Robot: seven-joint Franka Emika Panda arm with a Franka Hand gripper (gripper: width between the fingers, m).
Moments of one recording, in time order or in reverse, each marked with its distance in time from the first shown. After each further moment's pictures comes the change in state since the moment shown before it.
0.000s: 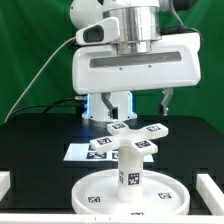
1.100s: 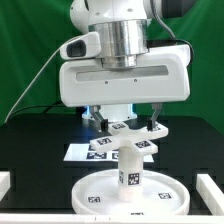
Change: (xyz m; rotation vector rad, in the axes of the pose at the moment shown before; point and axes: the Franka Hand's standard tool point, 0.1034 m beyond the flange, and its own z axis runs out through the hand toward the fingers) arm 0.017 0.020 0.016 0.008 -0.034 0.186
